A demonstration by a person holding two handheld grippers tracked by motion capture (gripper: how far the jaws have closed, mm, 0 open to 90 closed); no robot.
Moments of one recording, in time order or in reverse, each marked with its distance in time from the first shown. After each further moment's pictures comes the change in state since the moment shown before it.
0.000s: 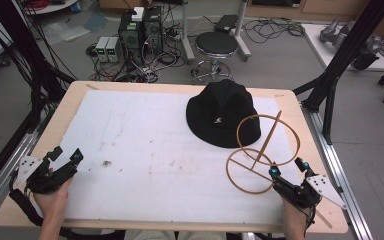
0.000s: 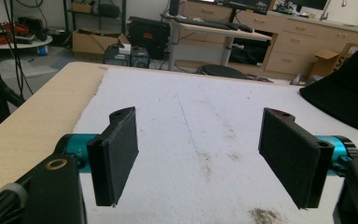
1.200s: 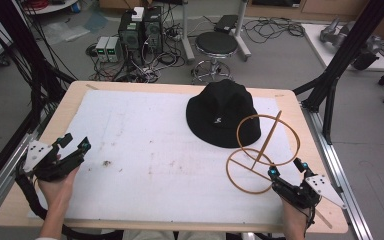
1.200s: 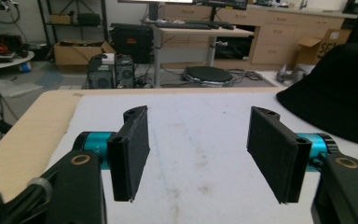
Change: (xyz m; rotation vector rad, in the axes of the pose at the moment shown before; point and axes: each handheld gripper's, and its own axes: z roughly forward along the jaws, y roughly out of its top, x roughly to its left) left arm -0.031 0.042 0.017 0.013 -0.074 0.086; right arm 0.001 0.000 0.000 0.011 0.013 -0.007
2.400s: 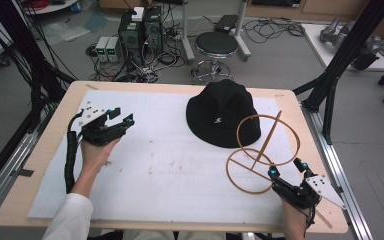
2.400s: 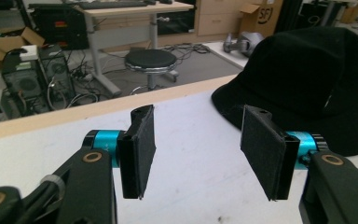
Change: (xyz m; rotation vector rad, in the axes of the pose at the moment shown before) left arm -0.070 0.047 0.101 0.123 -0.241 0.089; right arm 0.001 0.000 -0.001 -0.003 0.001 0.002
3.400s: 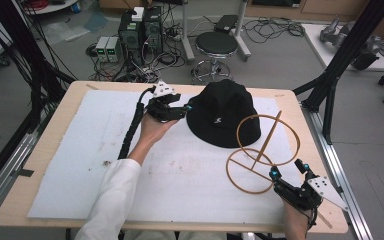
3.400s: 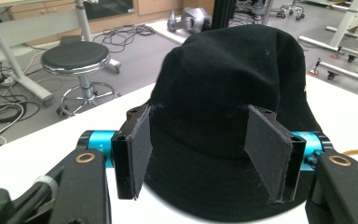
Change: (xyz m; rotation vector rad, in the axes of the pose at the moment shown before) left arm -0.087 0.038 0.133 0.103 -0.220 0.072; right arm -0.003 -0.001 -0.004 -0.006 0.007 0.008
